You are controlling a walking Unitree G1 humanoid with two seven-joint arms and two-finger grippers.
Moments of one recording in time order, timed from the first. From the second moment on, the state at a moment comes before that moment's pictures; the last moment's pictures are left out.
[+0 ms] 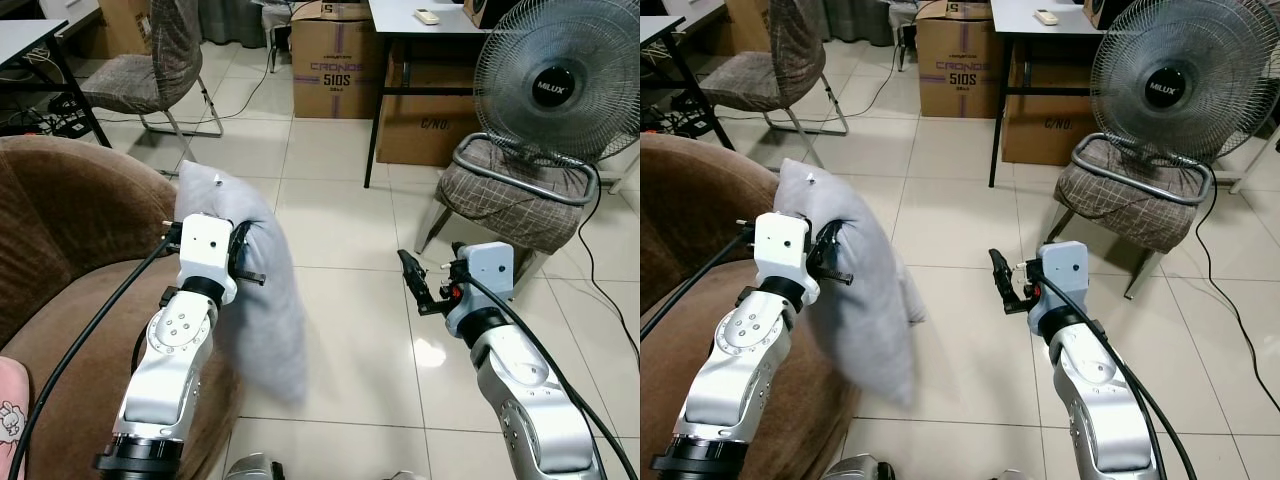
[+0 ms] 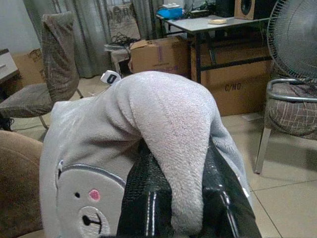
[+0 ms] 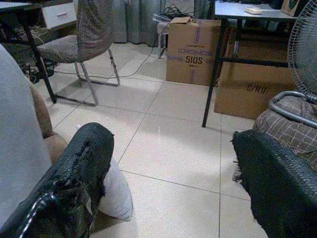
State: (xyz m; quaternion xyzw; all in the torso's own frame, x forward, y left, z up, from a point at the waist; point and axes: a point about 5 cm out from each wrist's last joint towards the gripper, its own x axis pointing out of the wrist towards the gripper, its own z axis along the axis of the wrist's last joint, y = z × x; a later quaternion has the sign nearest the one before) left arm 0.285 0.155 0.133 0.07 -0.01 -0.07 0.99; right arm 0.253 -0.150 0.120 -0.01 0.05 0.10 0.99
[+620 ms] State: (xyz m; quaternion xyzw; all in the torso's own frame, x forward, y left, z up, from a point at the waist) left arm 0.284 0.158 0.135 0.07 -0.01 -0.07 0.99; right arm 0.256 -0.144 0.120 -0.02 0.06 0.13 0.99
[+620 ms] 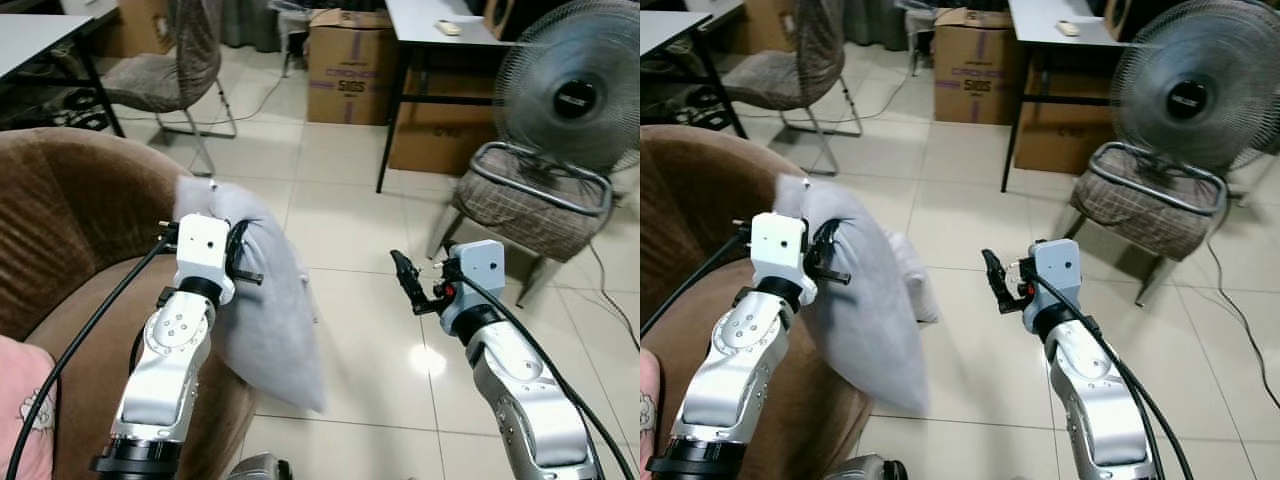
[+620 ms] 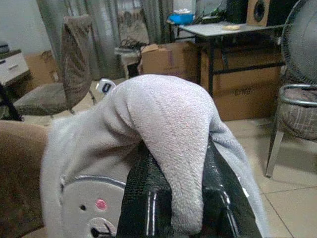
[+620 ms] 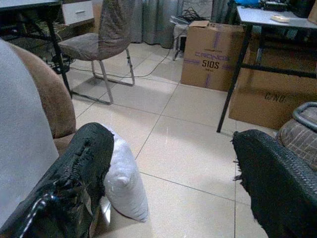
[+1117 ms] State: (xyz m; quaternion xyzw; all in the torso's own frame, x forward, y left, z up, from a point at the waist) left arm 0.280 0.155 0.134 0.07 -0.01 -0.07 0.99; right arm 0.260 -0.146 0.118 -0.03 0.05 0.14 0.99
